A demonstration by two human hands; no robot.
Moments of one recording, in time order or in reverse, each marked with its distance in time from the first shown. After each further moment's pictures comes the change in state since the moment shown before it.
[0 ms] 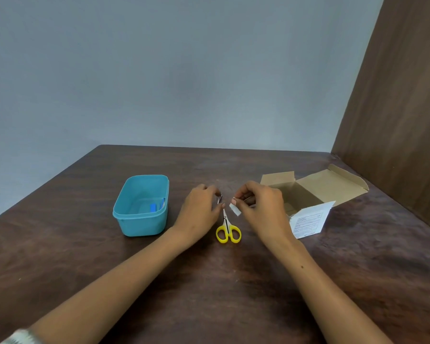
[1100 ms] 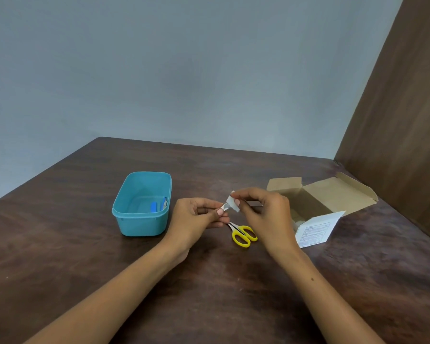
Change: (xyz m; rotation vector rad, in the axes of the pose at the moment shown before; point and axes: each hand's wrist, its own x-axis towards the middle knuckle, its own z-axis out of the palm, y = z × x) left_hand -0.032 0.006 -0.018 -1.076 -0.013 -0.402; right_hand -0.002 -0.002 0.005 0.169 0.045 -0.097
